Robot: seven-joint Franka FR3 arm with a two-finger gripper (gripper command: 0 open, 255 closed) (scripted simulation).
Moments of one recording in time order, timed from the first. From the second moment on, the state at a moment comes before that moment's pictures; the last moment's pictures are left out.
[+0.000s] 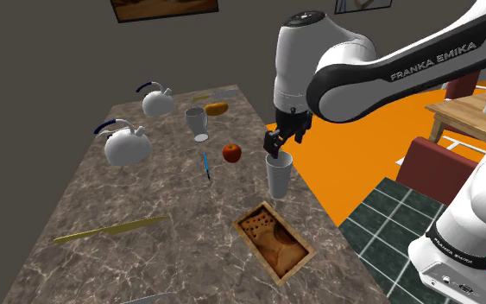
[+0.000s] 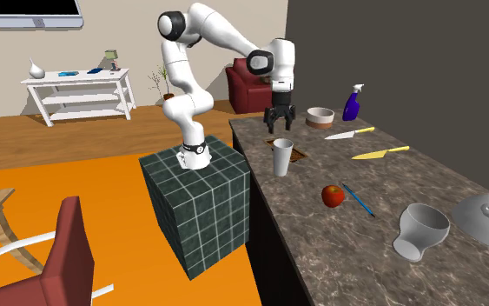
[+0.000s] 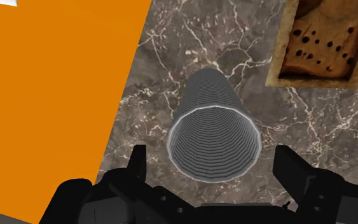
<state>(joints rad) 0.03 -0.38 0.46 -2.41 -0.03 2.17 0.56</state>
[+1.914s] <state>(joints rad) -0.02 -0.13 0.57 -2.37 -0.18 2.34 0.76</state>
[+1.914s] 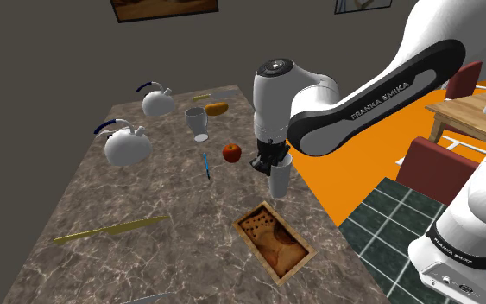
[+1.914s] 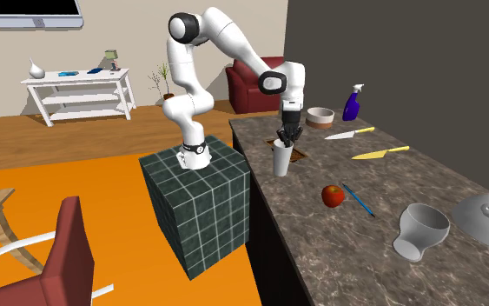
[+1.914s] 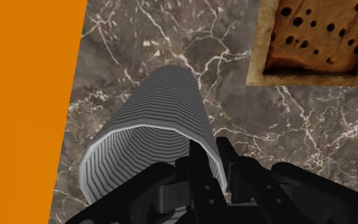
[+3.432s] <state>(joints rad) 0.00 -0.26 0.52 -2.19 -0.07 2.05 0.64</state>
